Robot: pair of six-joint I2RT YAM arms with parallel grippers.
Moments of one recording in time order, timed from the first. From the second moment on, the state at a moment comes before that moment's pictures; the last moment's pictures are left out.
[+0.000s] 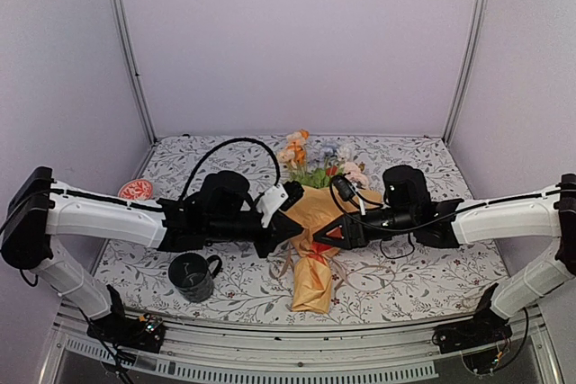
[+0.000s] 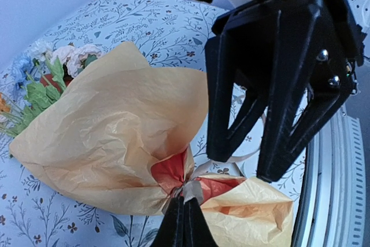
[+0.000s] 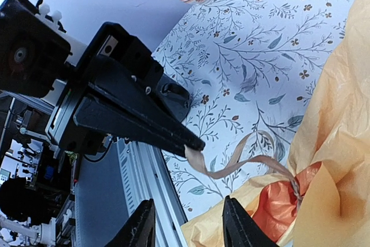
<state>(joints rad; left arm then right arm) -1.02 1.51 0.83 0.22 0.15 0.03 0.85 1.42 0.70 0.28 -0.59 0.57</state>
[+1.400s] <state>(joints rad) -1.01 1.52 0.71 0.35 0.08 0.03 0.84 1.55 0.74 0.40 -0.62 0.53</state>
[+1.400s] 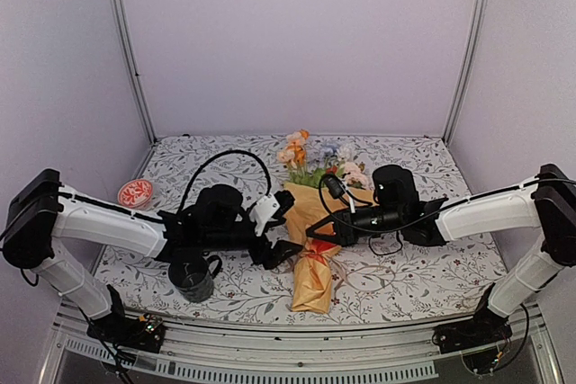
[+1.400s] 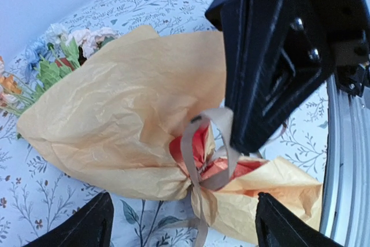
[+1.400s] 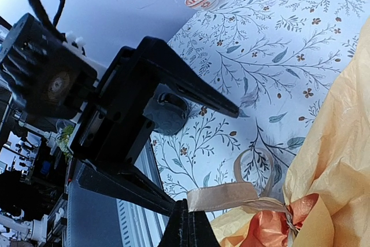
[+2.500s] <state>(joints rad) -1.01 1.84 0.65 0.94 0.20 0.03 0.83 1.51 0.72 0.38 -0.59 0.54</state>
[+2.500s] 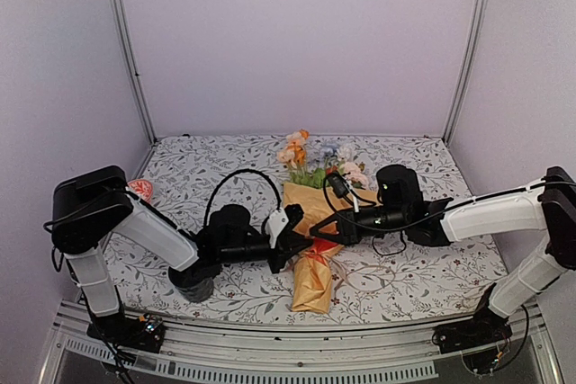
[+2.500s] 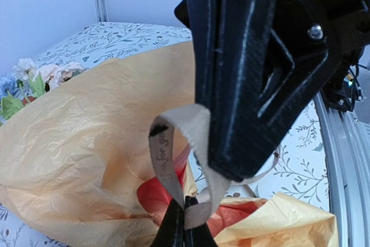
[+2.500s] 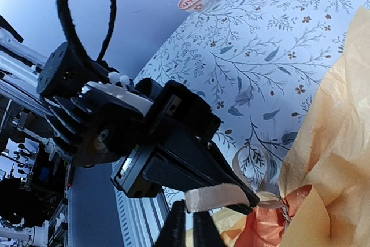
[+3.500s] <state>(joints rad) -1.05 1.84 0.65 0.94 0.14 0.03 0.77 1.48 0.88 -0.74 0.04 0.71</state>
